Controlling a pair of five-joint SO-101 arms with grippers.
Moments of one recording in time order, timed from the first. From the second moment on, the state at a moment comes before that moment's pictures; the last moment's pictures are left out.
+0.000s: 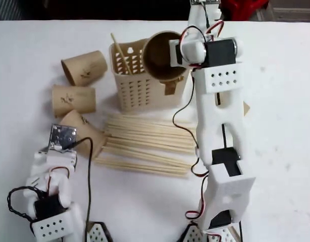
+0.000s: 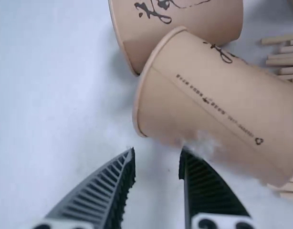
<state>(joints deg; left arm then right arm) -25.8 -102.4 97.1 57.1 -27.9 -14.2 19.1 -54.2 93.5 -1.7</state>
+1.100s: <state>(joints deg) -25.8 -102.4 97.1 57.1 -27.9 -16.8 19.1 -54.8 83.3 -1.9</state>
